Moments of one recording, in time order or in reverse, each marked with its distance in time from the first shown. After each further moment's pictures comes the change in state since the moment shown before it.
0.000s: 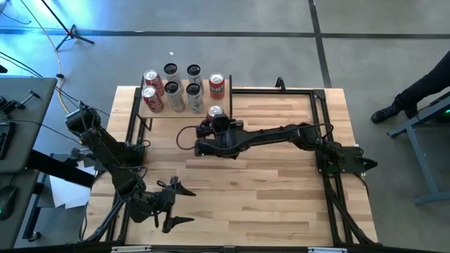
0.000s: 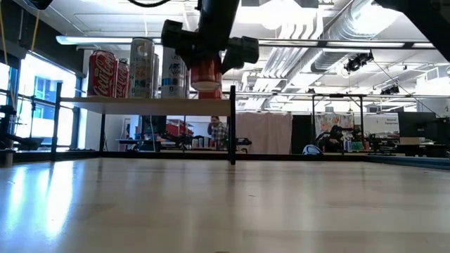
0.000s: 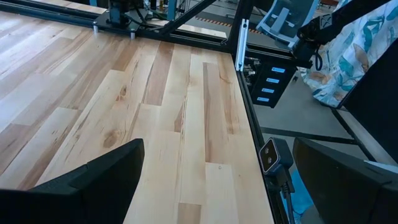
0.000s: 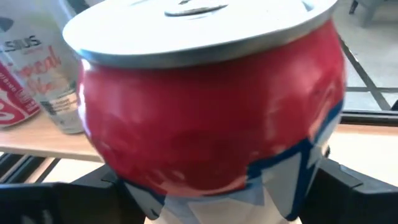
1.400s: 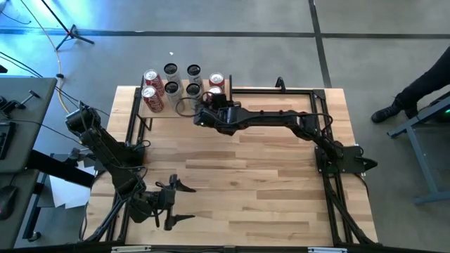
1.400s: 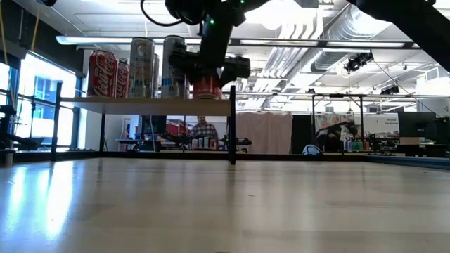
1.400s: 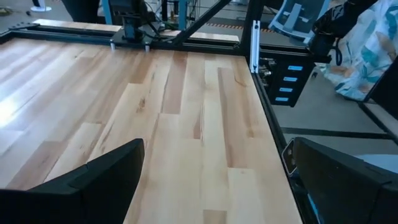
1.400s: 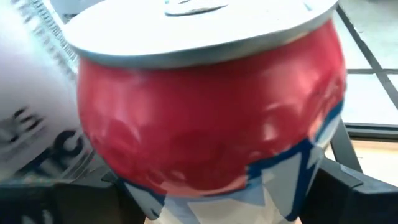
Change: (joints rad) left arm 0.000 0.000 0.000 -0.009 -0.065 0.095; right arm -0.185 -0.002 -0.008 0.198 -0.178 -0.224
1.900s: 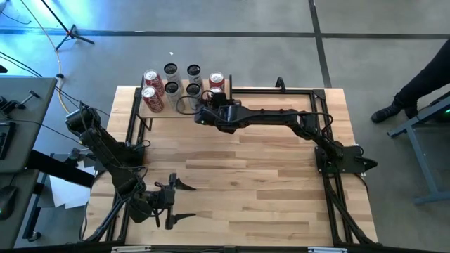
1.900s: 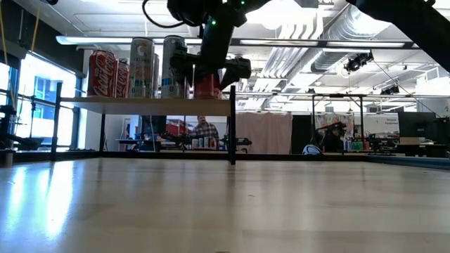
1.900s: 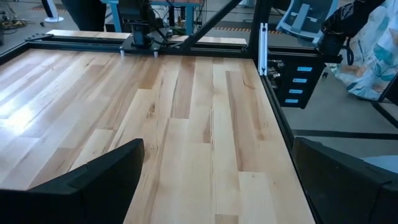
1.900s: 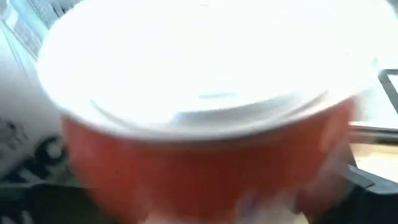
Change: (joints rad) left arm 0.000 0.000 0.000 0.001 -0.036 0.036; right arm -0.016 -0.004 0.000 -0.010 -0.040 -0.034
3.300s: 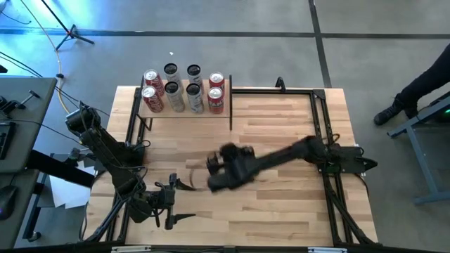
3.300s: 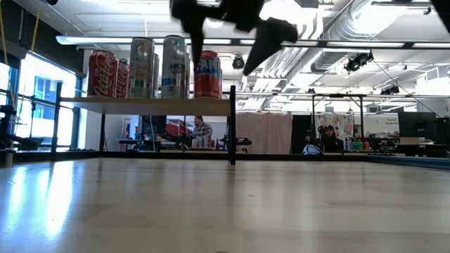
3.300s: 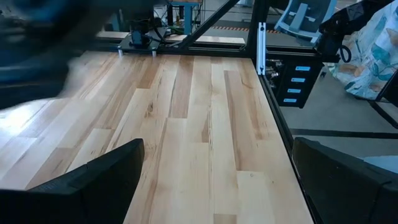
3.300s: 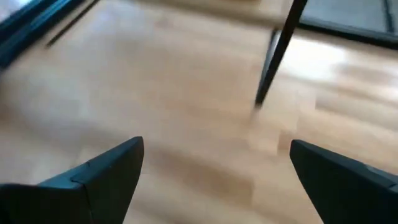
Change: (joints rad) left arm 0.000 0.000 0.000 0.000 0.007 -0.001; right arm 0.404 -0.016 -0.002 -0.529 -0.065 0.466
